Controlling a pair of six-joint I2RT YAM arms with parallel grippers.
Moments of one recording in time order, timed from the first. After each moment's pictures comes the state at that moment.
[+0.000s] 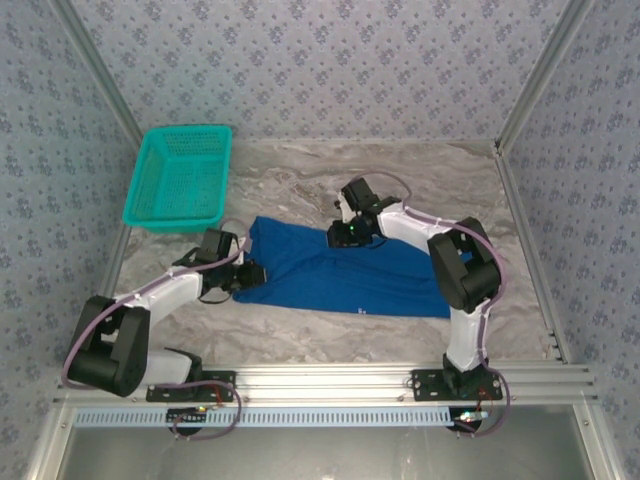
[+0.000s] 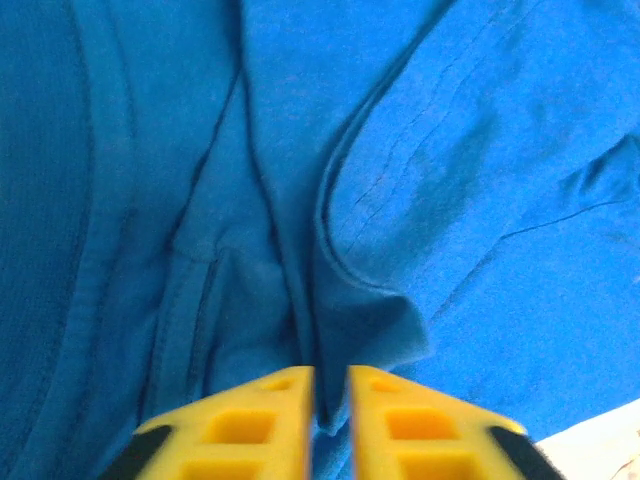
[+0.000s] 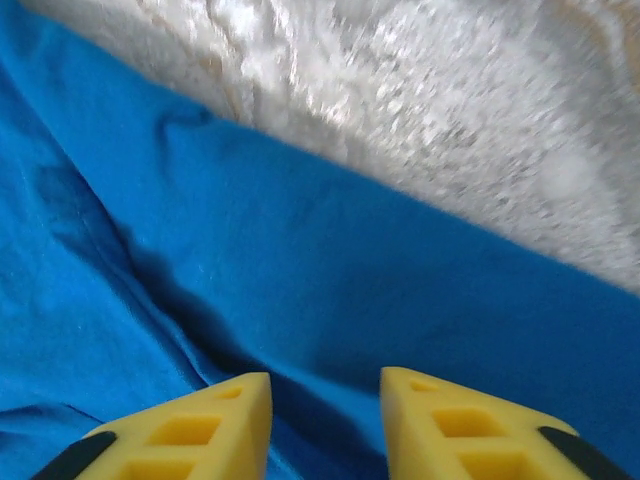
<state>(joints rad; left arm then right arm) -0.32 1.32 0.57 -0.29 0.38 -0.48 0.54 1.93 1.30 -0.48 -0.28 0.35</state>
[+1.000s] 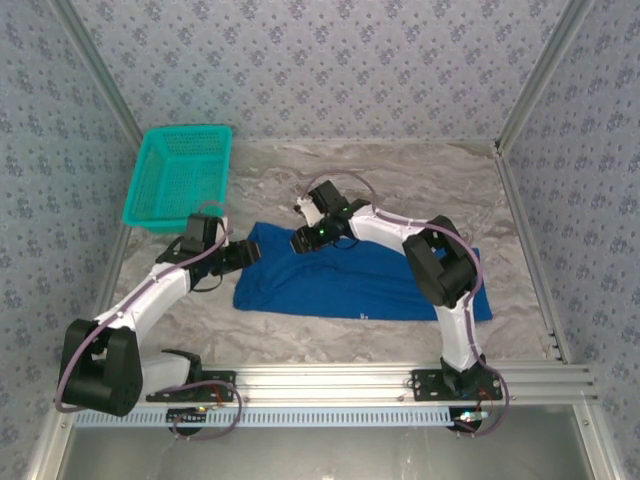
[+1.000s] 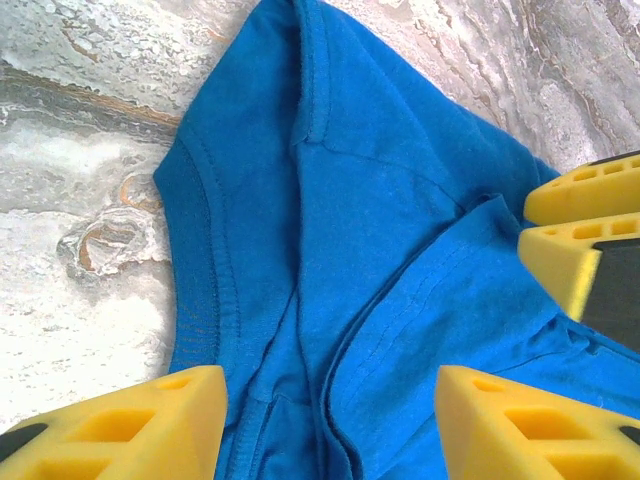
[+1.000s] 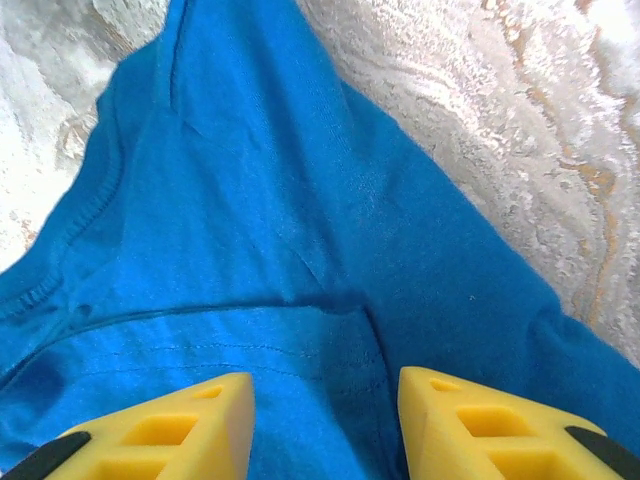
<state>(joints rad) -0.24 1.21 0.68 -0.36 0.27 -0.52 0.68 2.06 1.47 -0.40 -0.36 0.18</state>
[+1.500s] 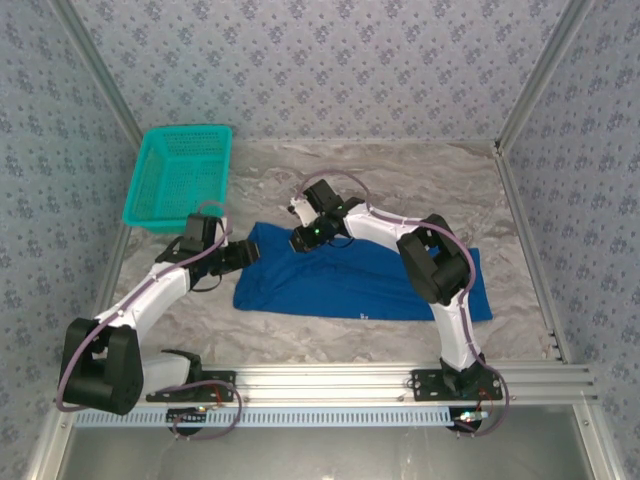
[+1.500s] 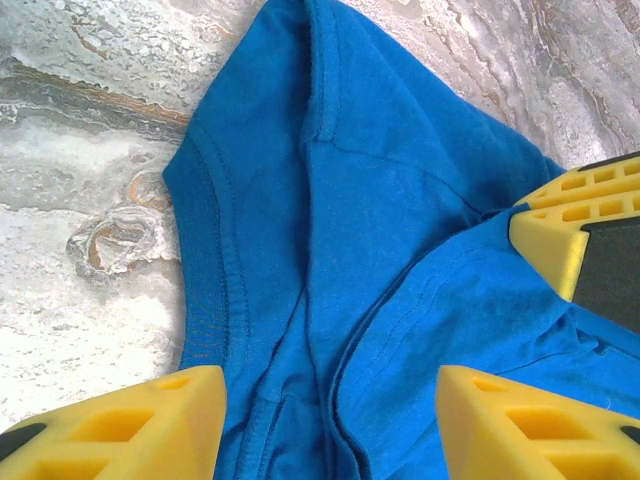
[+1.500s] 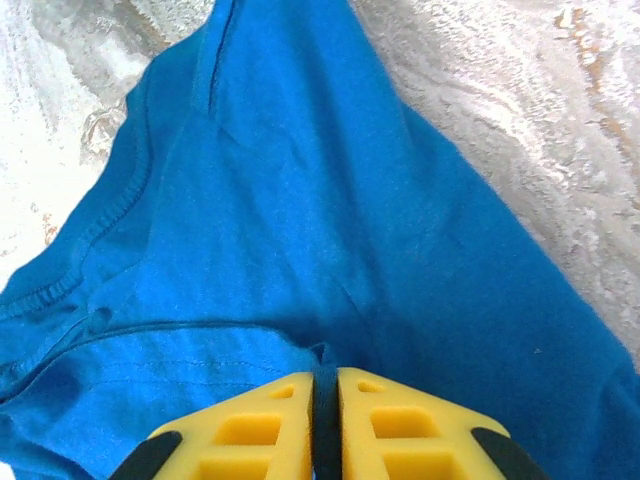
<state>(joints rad) -0.23 1.22 0.68 -0.37 0.28 -0.51 0.69 2.10 1.53 -0.43 -0.40 0.14</state>
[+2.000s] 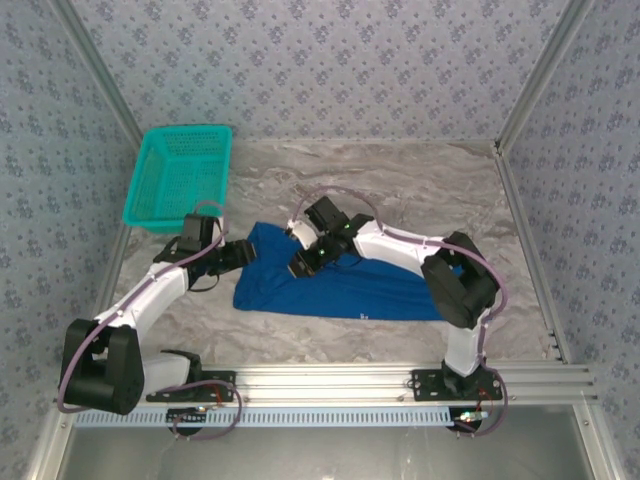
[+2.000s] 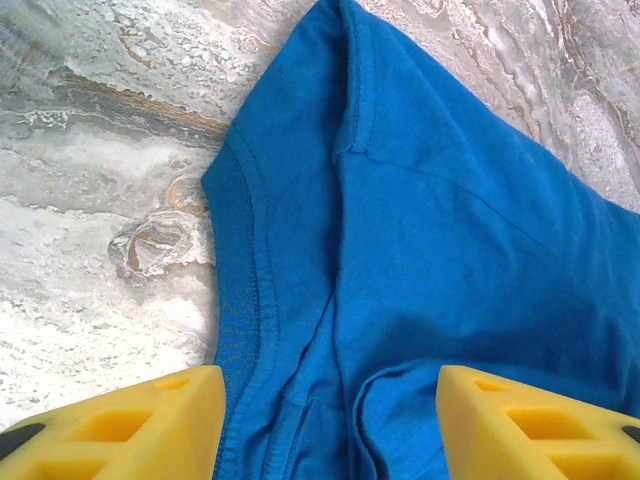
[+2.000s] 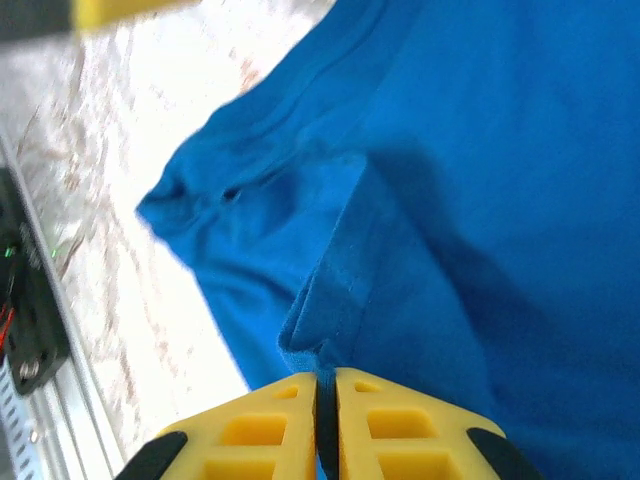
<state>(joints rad) -0.21 1.22 0.68 -0.38 0.26 -0.51 0.79 1.85 1.28 -0.45 -0.52 0.11</state>
